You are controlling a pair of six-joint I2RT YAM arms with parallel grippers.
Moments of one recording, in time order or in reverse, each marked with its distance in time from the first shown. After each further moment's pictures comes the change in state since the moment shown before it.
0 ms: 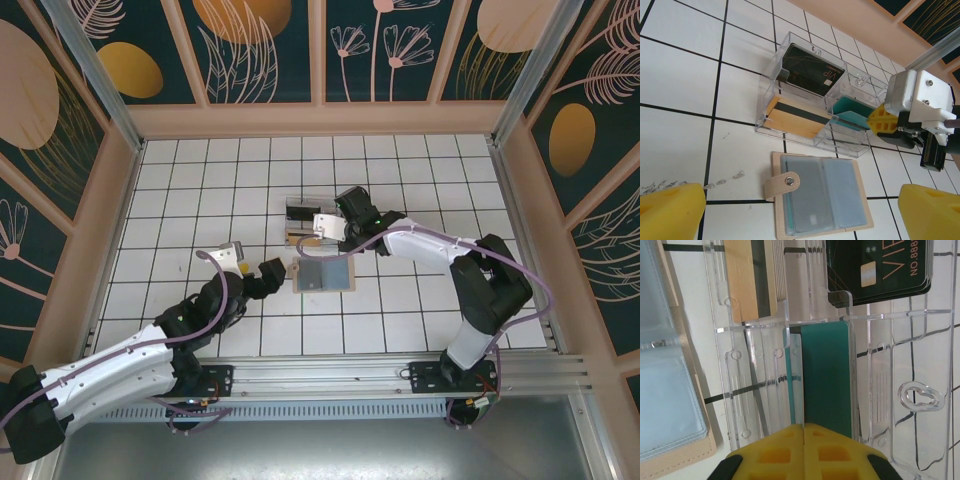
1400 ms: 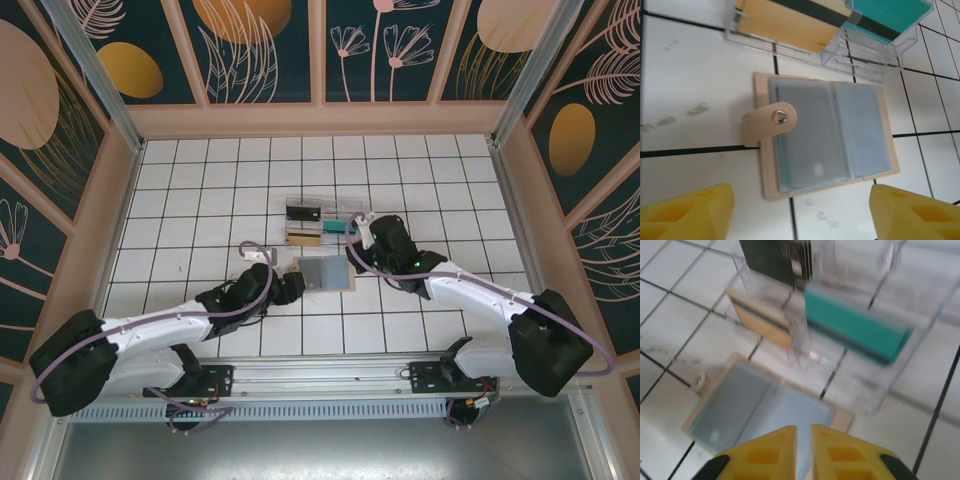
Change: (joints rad) left arm 0.000 0.464 0.067 0.143 0.247 -0.048; right arm 0.010 -0.428 -0.459 0.259 -0.168 1.167
